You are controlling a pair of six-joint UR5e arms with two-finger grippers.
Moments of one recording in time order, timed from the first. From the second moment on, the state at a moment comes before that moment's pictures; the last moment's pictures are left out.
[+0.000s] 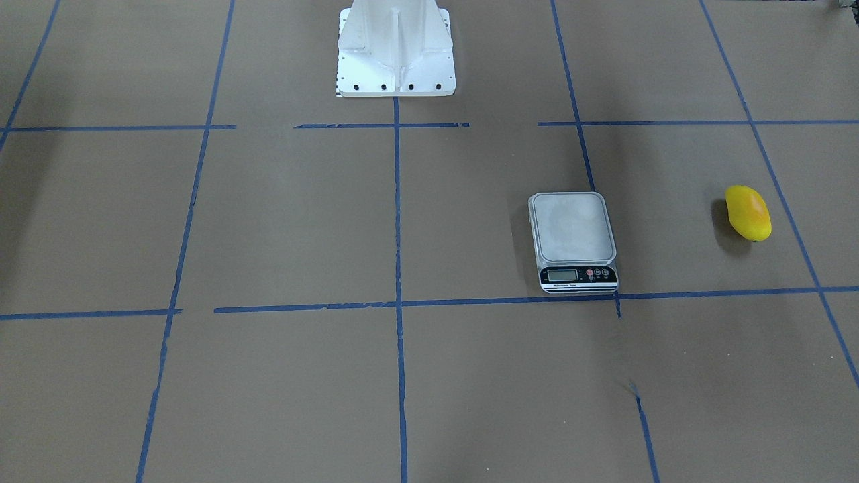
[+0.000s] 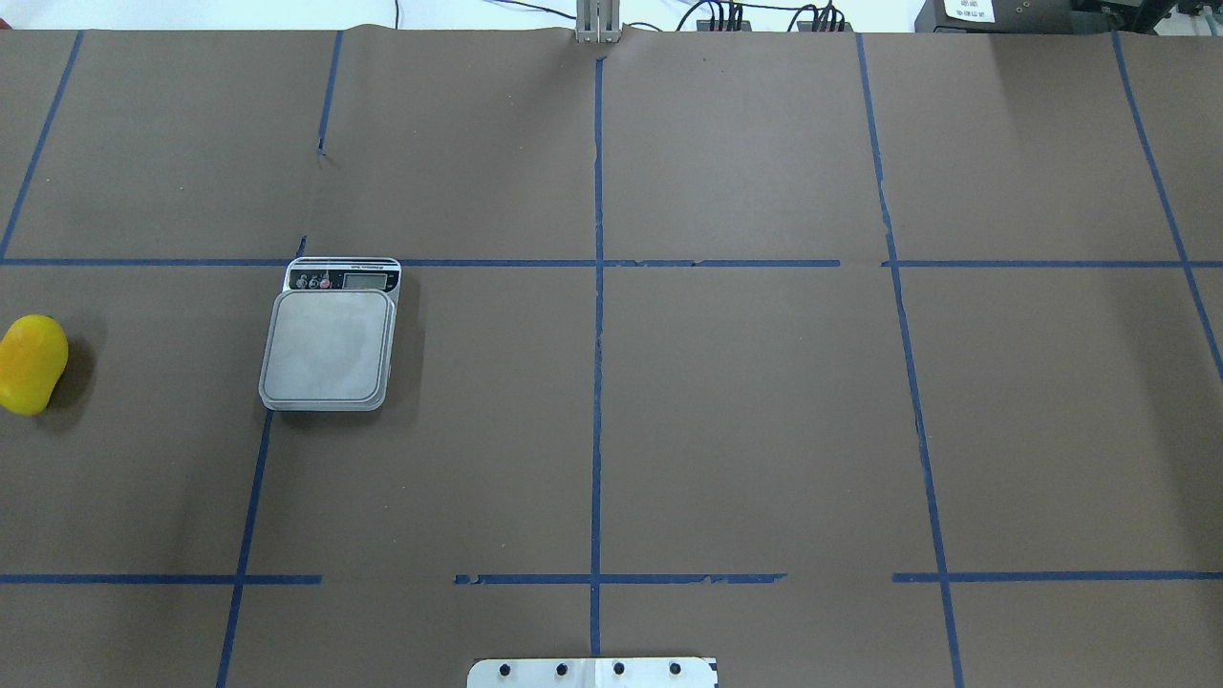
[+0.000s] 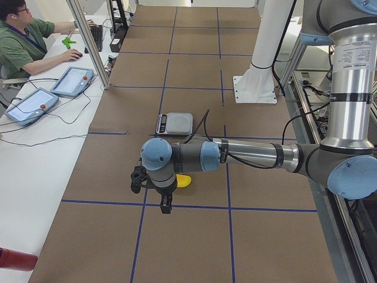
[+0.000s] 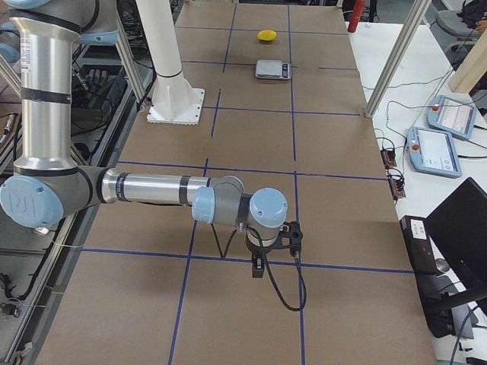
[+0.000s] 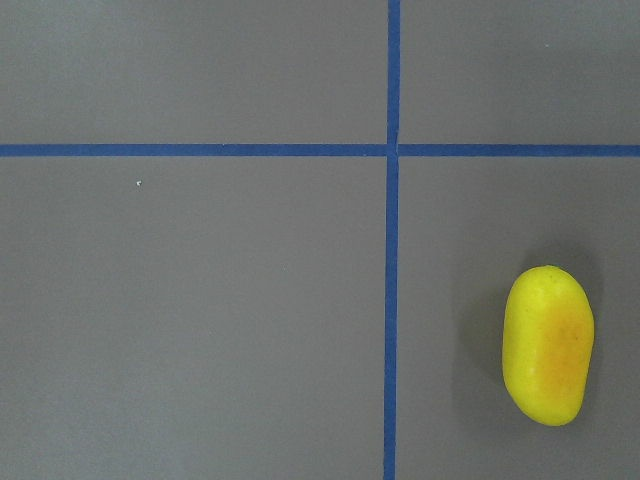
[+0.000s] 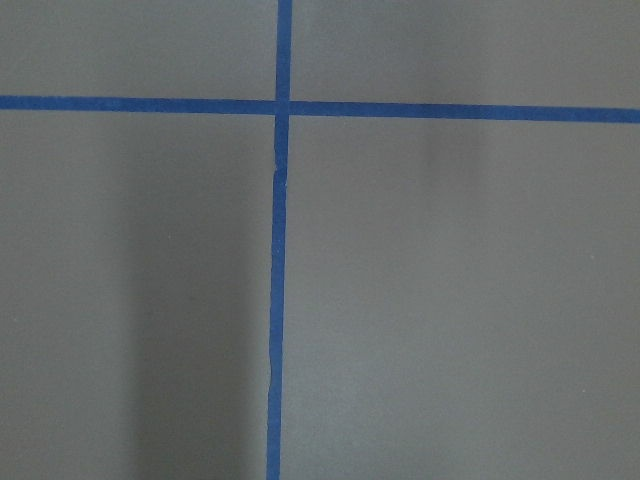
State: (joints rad) left arm -1.64 -1.54 -1.69 -1.39 -2.38 0.12; right arm 1.62 -1.66 1.66 -1.68 2.35 -0.12
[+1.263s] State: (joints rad) left arm -1.31 -1.42 -1.66 -2.12 -2.29 -0.47; right arm 1.62 -1.66 1.66 -1.68 2.35 -0.12
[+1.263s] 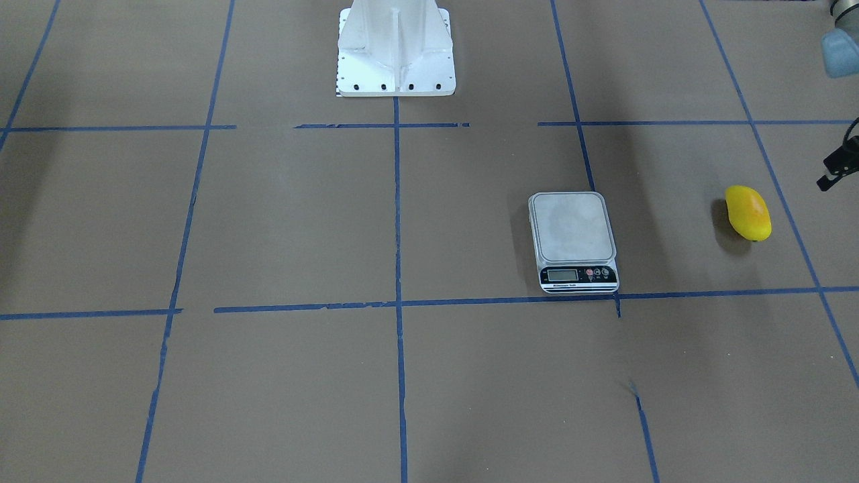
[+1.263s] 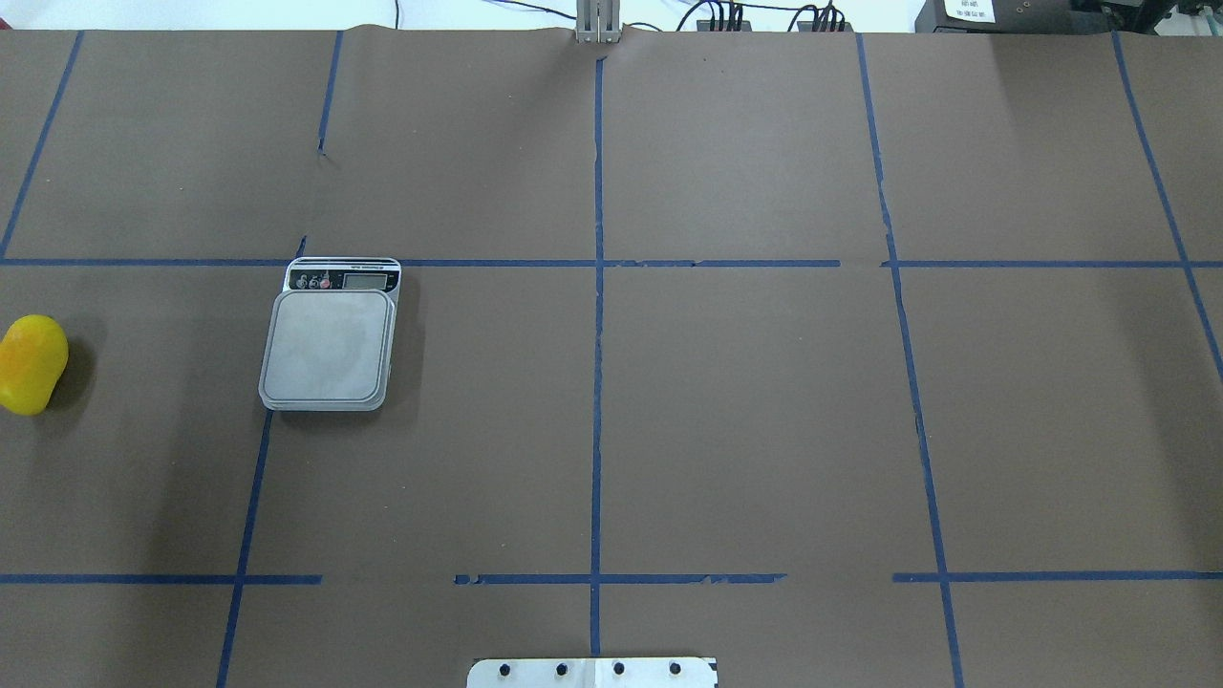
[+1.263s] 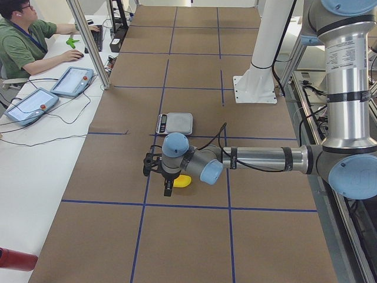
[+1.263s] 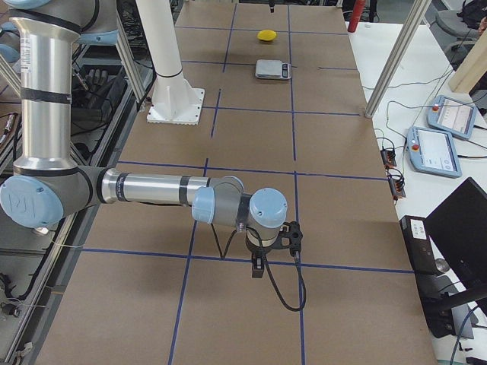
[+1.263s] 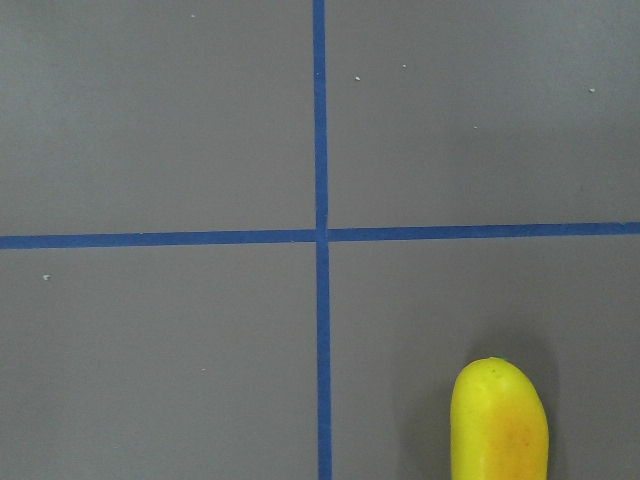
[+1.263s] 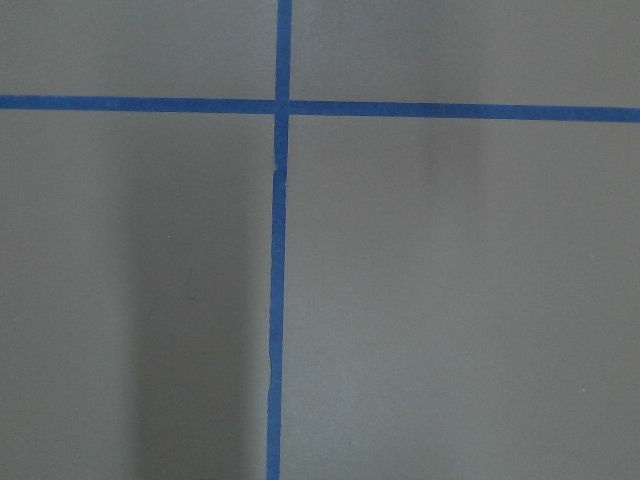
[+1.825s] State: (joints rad) left arm -1.13 -1.43 -1.57 -2.28 -2.22 -0.58; right arm 1.62 -1.66 1.66 -1.68 2.35 -0.12
